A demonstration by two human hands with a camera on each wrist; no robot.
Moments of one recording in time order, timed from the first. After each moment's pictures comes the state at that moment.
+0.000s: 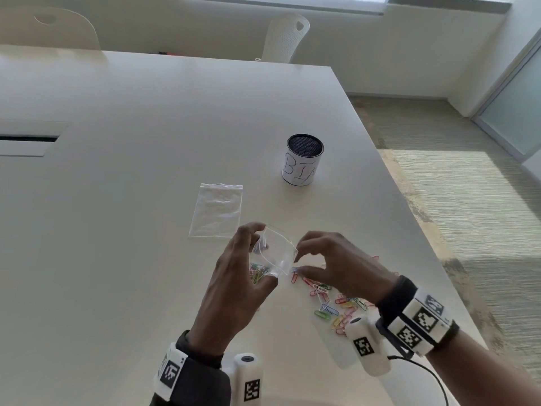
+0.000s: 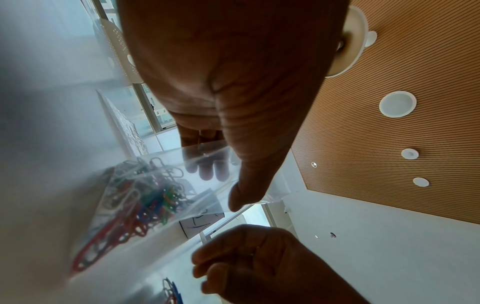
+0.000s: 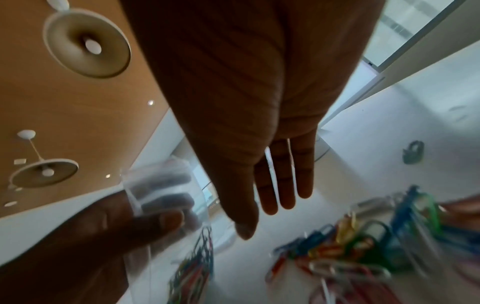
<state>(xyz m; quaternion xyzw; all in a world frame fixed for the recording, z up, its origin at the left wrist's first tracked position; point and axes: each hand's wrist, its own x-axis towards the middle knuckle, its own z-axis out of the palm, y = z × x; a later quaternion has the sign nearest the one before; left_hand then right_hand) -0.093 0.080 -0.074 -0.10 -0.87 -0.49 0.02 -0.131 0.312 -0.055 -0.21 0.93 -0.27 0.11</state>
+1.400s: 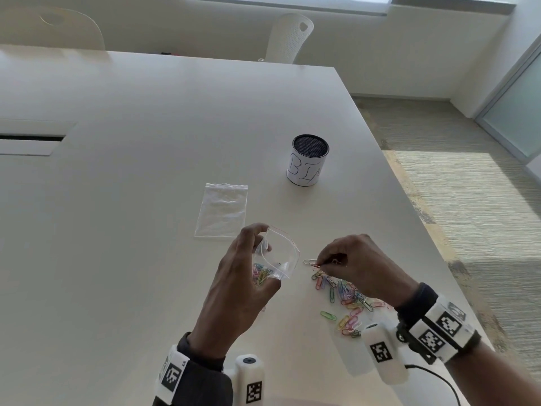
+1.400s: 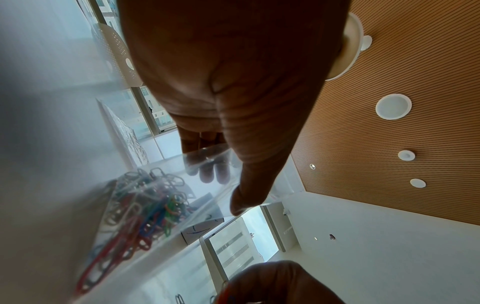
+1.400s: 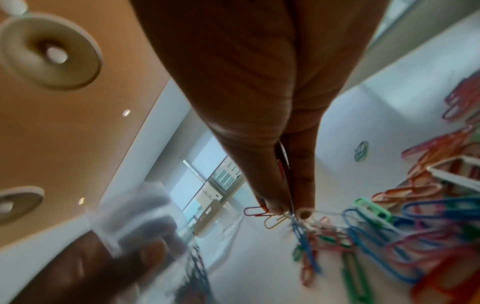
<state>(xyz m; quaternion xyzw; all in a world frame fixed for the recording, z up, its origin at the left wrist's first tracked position) -0.091 0.073 -0.073 -0.10 -0.87 -0.48 0.01 -0.125 0.331 -0.062 -0.11 0.94 -0.32 0.10</state>
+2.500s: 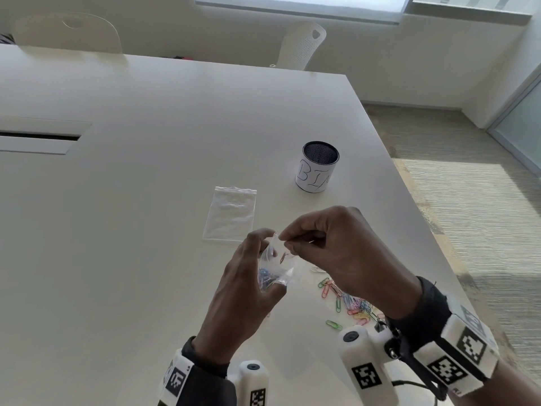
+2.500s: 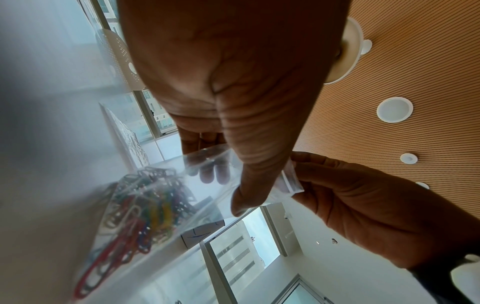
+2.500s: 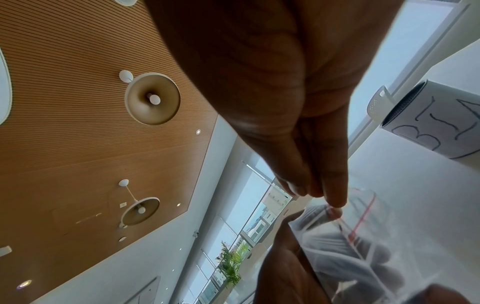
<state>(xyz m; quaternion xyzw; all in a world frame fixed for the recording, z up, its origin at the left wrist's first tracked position) -0.090 0.072 -0.074 -0.09 -0.86 -0.49 0.02 -0.118 0.252 0.027 -0.14 0.90 -0.41 0.03</state>
